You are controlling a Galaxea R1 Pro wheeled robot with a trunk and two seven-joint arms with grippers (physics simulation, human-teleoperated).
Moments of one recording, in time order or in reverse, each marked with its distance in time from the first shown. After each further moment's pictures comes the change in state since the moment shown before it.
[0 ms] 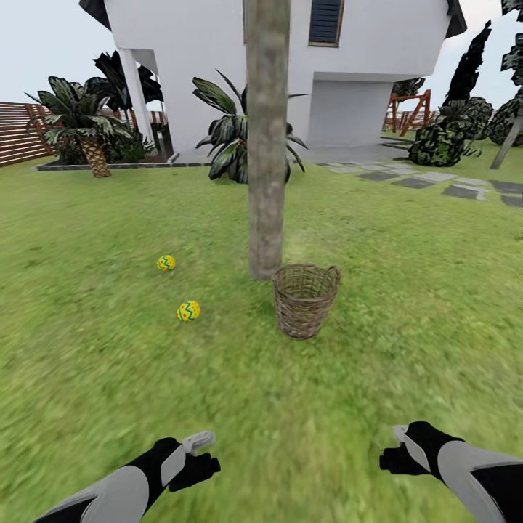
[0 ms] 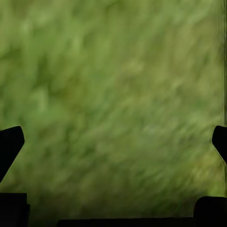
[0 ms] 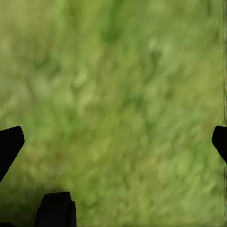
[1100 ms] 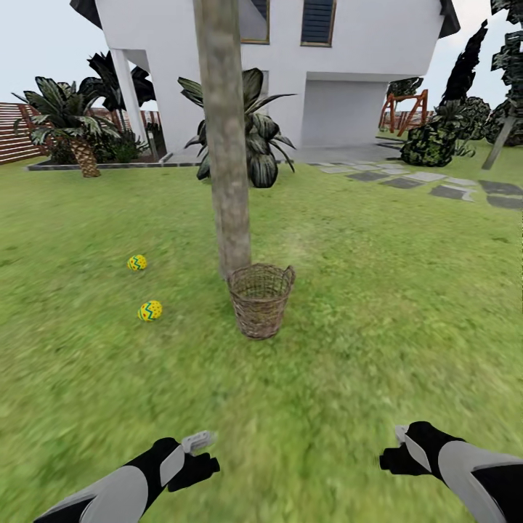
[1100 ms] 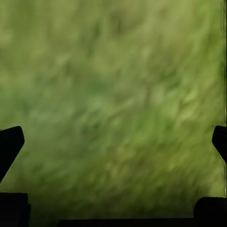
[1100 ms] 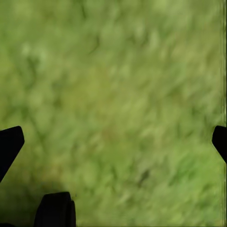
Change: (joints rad) left arm 0.000 0.004 0.000 0.000 0.002 0.001 -0.002; right arm 0.000 -0.002 0.000 0.000 0.000 0.000 0.000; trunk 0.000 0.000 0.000
